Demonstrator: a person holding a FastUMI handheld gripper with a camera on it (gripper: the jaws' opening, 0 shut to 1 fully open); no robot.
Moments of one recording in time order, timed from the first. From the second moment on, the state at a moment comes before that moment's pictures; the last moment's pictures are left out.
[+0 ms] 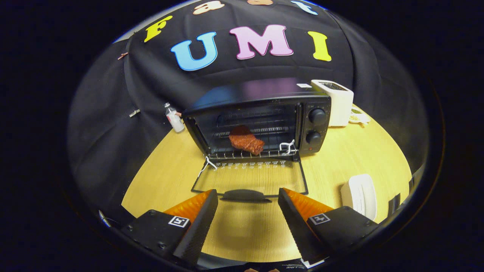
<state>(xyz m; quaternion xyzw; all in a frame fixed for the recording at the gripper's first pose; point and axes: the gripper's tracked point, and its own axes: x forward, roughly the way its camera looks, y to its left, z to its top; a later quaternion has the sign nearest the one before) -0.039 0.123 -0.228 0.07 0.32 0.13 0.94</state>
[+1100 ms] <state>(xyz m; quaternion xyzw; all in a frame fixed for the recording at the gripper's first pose) -0.023 0.153 -0.333 0.03 0.42 0.05 0.91</state>
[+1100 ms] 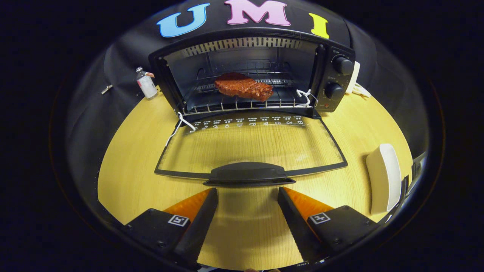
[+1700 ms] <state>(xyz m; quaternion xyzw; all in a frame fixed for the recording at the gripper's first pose) -0.024 0.153 -0.305 0.05 0.42 0.05 0.91</state>
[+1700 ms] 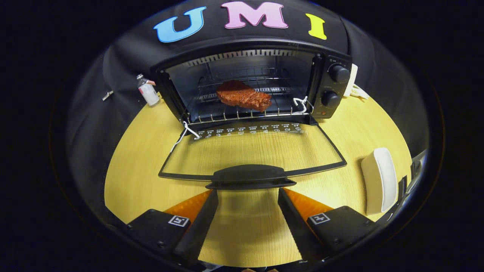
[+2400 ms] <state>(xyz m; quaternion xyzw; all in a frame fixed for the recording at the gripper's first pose) -0.013 0.151 -0.249 0.08 0.37 0.07 0.92</state>
